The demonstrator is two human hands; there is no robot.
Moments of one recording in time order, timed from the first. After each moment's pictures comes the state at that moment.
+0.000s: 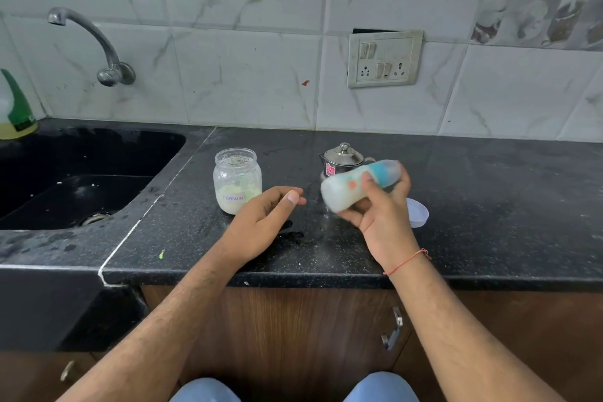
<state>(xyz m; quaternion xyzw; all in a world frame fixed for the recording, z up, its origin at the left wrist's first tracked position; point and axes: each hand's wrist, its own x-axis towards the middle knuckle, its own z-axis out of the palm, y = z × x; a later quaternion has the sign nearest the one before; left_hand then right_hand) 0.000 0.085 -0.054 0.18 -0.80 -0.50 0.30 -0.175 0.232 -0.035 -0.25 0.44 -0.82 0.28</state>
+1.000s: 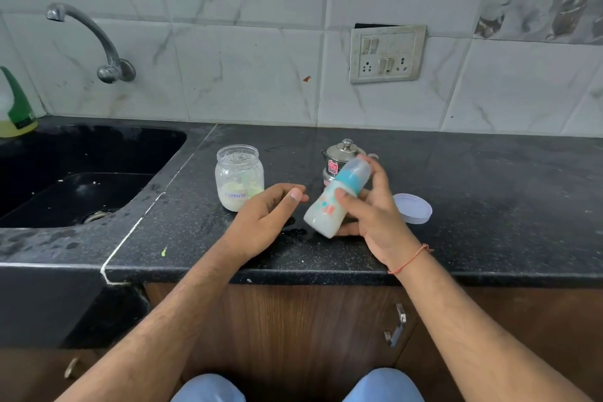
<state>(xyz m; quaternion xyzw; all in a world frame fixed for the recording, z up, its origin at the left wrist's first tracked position) 0.000 0.083 -0.055 0.17 -0.80 -0.49 0.30 -0.170 0.230 -0.035 -0.31 0.50 -0.75 0.29</state>
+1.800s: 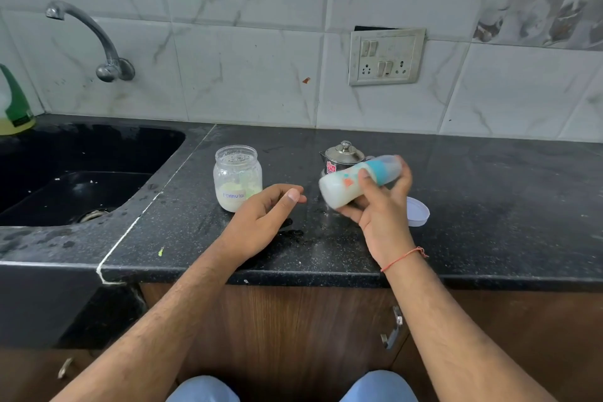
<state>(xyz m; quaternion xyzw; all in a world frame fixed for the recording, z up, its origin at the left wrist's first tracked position) -0.001 0.083 -0.055 0.18 -0.79 -0.50 0.30 -0.173 0.230 -0.037 -0.26 0.45 -0.81 0.26</state>
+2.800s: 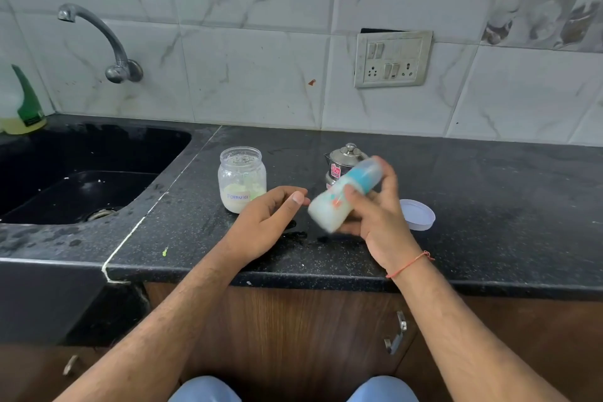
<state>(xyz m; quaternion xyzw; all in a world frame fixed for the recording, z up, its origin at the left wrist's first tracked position) -0.001 0.082 -0.056 0.18 -0.80 -0.49 0.30 -0.170 0.229 -0.036 -0.32 0.48 -0.77 0.28</state>
